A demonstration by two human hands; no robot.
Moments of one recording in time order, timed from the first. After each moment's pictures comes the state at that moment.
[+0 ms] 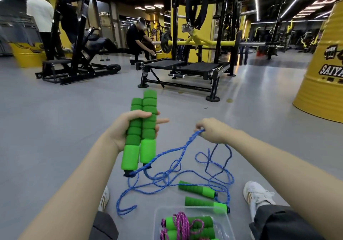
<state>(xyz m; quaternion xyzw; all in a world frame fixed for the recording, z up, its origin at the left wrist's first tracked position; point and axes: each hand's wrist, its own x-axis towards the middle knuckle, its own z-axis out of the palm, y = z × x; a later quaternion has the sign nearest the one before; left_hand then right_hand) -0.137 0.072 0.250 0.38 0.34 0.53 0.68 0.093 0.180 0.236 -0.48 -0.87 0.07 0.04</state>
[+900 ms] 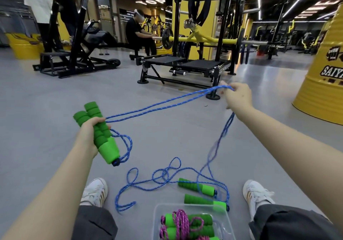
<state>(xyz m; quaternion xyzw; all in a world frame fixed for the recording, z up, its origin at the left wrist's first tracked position) -0.221 0.067 0.199 0.16 0.53 0.73 0.40 0.109 0.212 0.279 -0.54 -0.65 0.19 0.50</state>
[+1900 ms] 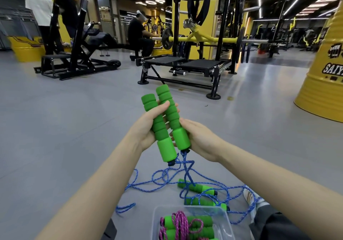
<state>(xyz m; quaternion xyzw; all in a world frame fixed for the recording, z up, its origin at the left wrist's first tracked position) -0.086 0.092 0.242 0.37 0.36 0.64 0.57 0.055 0.130 0.218 -0.28 -0.61 0.67 0.31</state>
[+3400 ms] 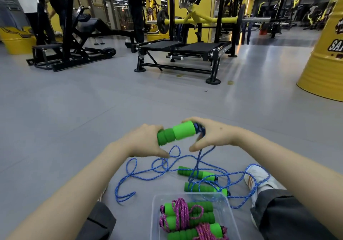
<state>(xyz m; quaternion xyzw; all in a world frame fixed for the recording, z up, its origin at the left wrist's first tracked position) -0.097 0.085 0.200 0.72 0.68 0.07 0.10 0.107 0.161 0.200 -0.36 -0.84 0.40 0.09</state>
